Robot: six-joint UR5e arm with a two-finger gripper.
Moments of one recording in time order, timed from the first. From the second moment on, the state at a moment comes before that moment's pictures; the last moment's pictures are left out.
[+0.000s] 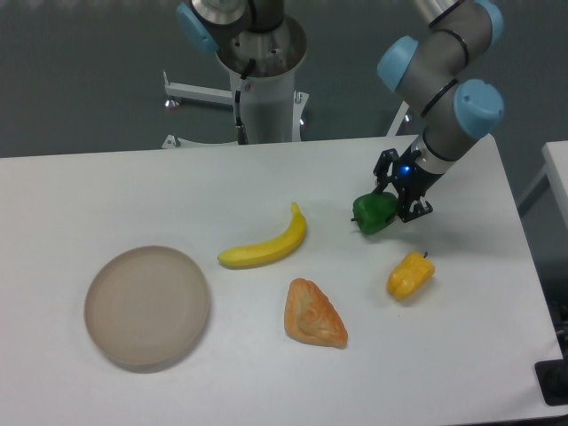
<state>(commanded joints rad) 2.60 -1.96 -1.64 -1.29 1.33 1.89</state>
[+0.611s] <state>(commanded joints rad) 2.60 -1.96 -1.65 -1.29 1.34 1.89</state>
